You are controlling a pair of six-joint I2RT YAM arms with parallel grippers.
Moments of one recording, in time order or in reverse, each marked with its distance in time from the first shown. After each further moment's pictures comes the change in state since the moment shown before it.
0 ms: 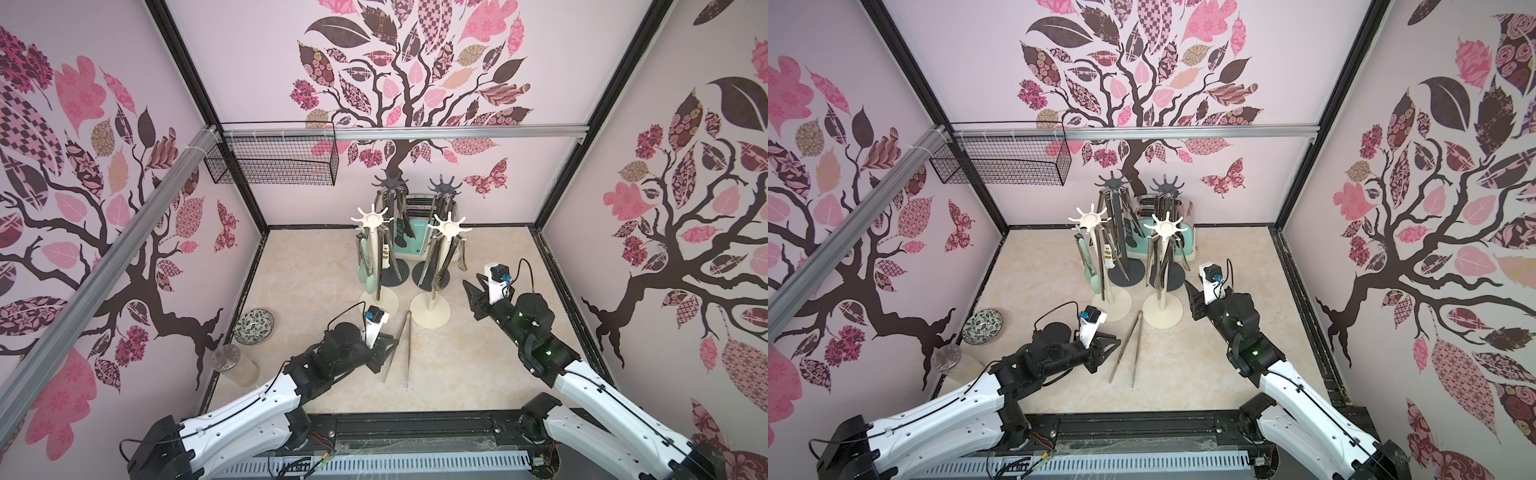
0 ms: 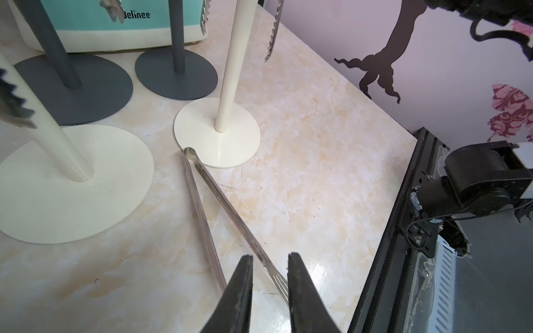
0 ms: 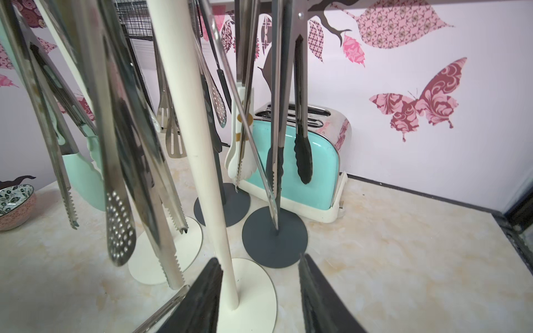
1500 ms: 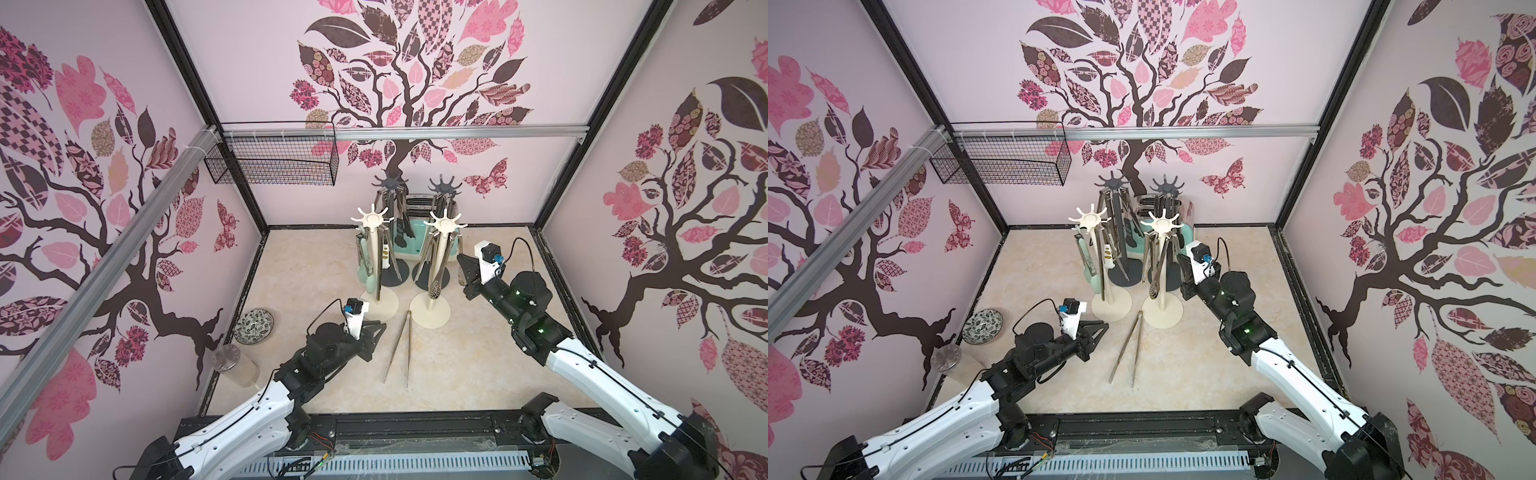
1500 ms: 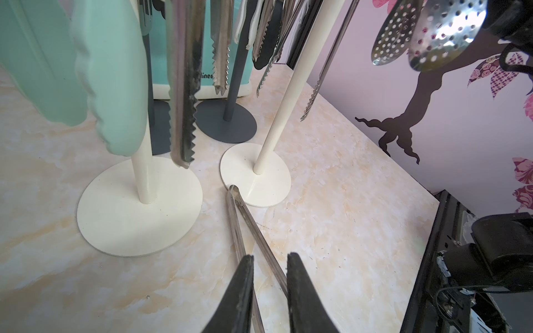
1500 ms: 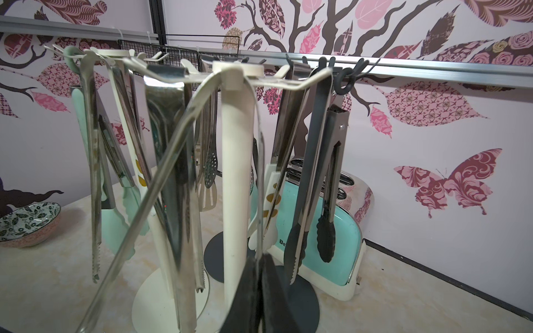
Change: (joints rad) left arm 0.128 -0.114 -0.103 0.165 -0.036 -0.045; right arm 0.000 0.202 0.213 0.115 -0.126 -0.121
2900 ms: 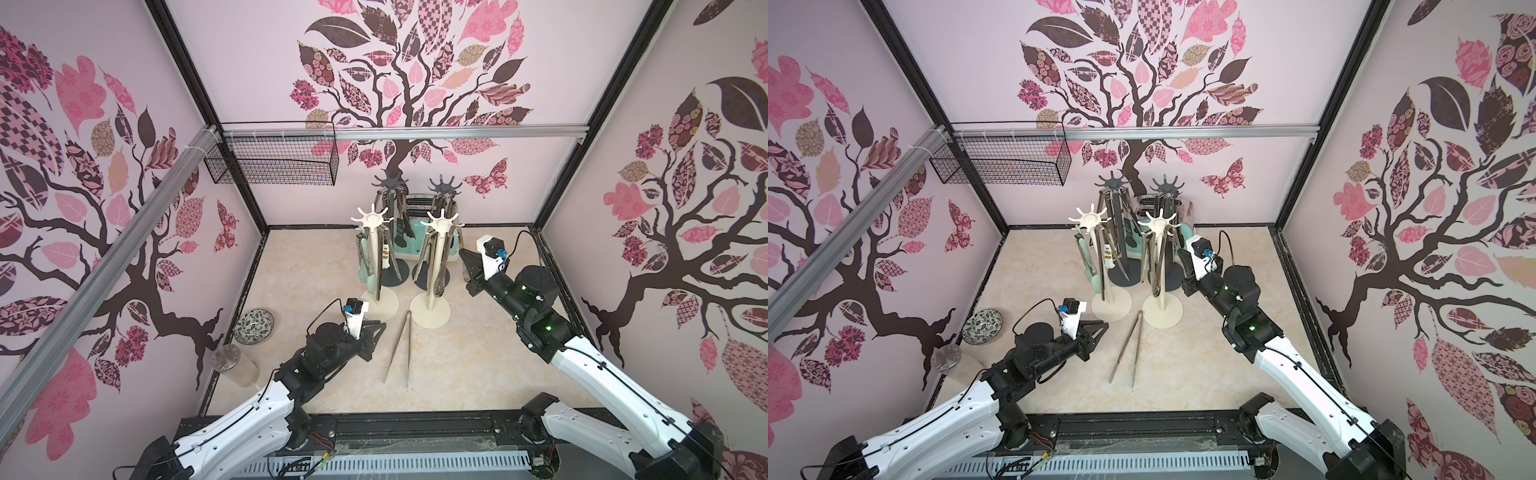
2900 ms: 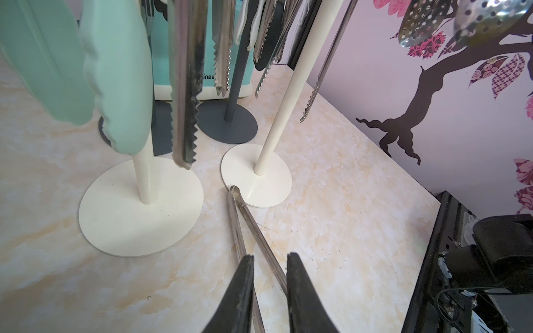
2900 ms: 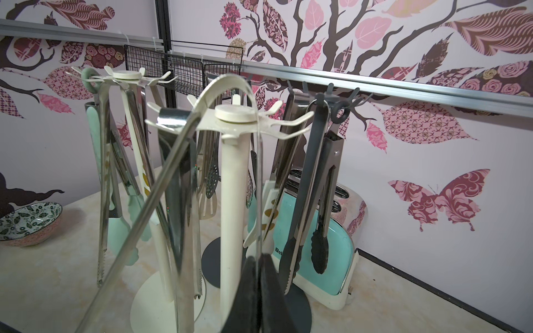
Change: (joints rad) left arm 0.000 0.000 0.001 0.000 -0.005 0.000; right arm 0.001 -0.019 0.085 -0.086 -0.016 -0.034
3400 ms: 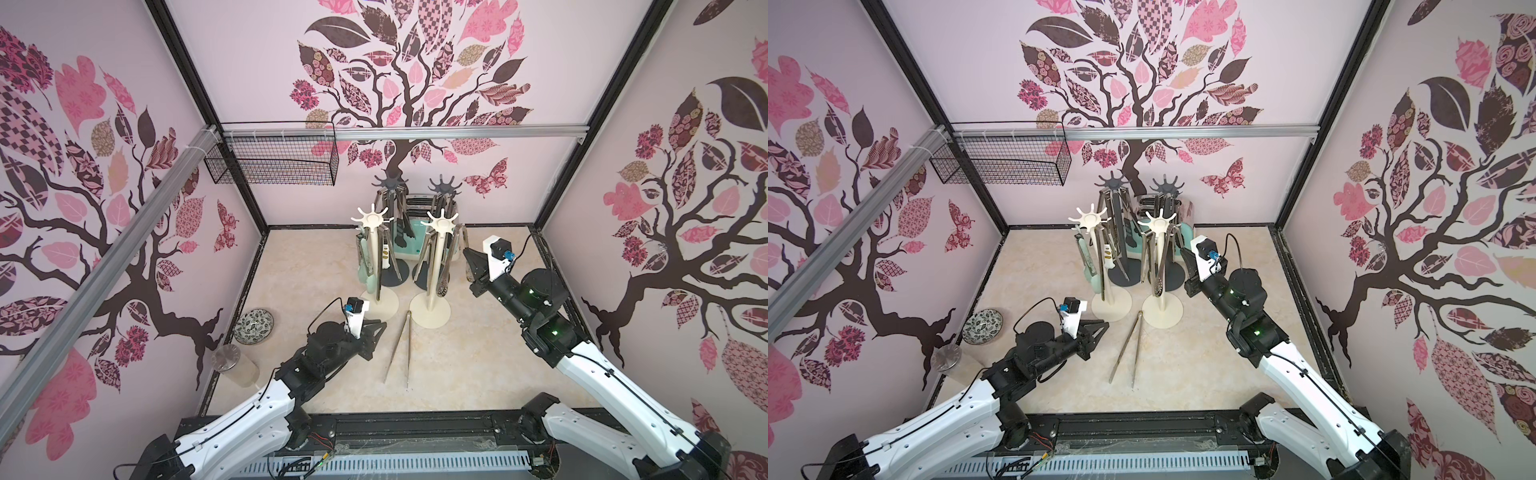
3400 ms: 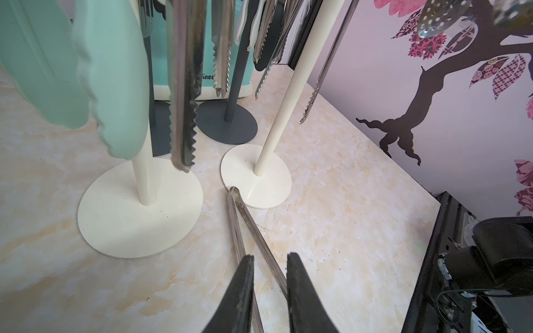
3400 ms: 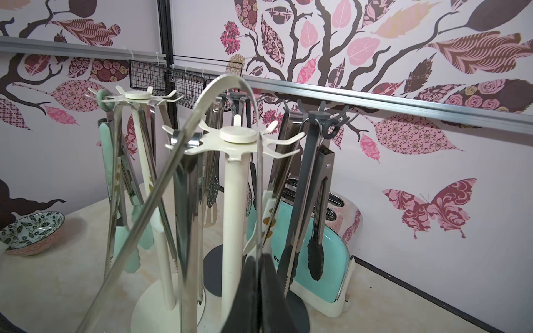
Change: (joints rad) left arm 0.000 0.011 0.006 0.001 0.000 -0.002; right arm 0.005 -0.037 0.000 -0.011 0.008 -0.001
